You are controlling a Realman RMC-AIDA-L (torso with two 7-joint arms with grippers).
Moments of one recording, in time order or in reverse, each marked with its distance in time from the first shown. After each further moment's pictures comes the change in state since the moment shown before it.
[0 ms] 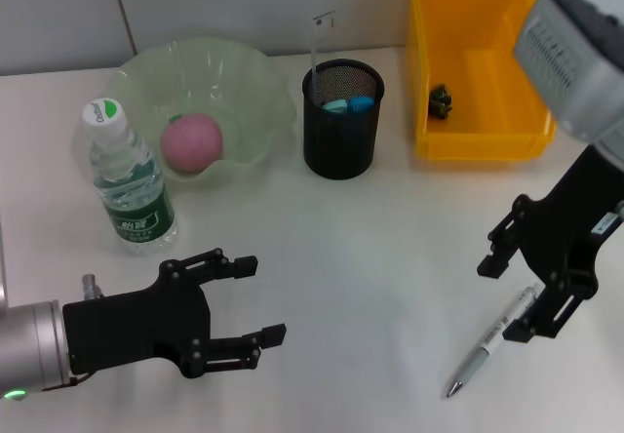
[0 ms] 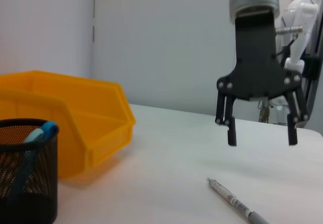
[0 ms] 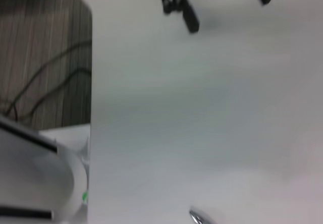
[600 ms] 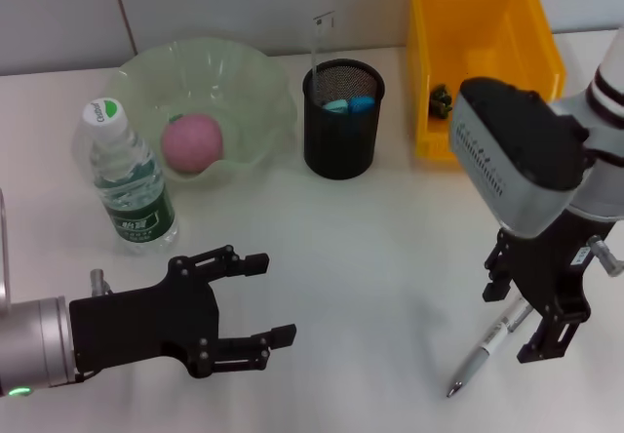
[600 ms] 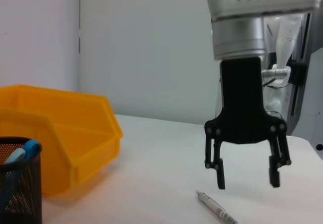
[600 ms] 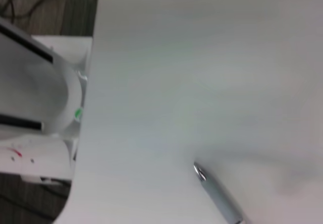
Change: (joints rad) left arm 0.000 -0.009 0.002 0.027 0.001 0.025 -0.003; right arm 0.016 0.076 -0.203 -0.013 -0.175 0.065 -0.066
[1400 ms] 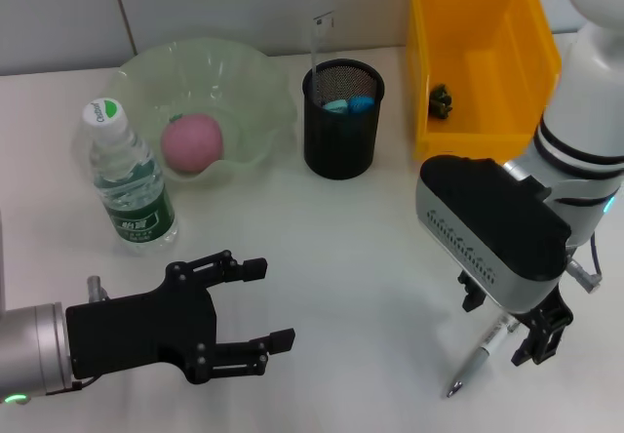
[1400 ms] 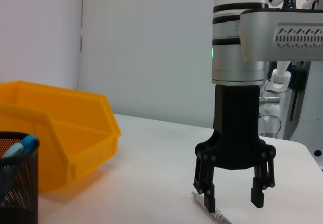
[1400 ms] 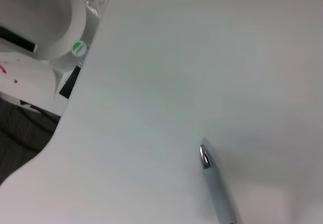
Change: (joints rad) left arm 0.023 -0.002 0.005 0.023 0.000 0.009 -0.034; right arm -0.026 0.011 -0.232 -0.012 -0.004 0.124 -0.146
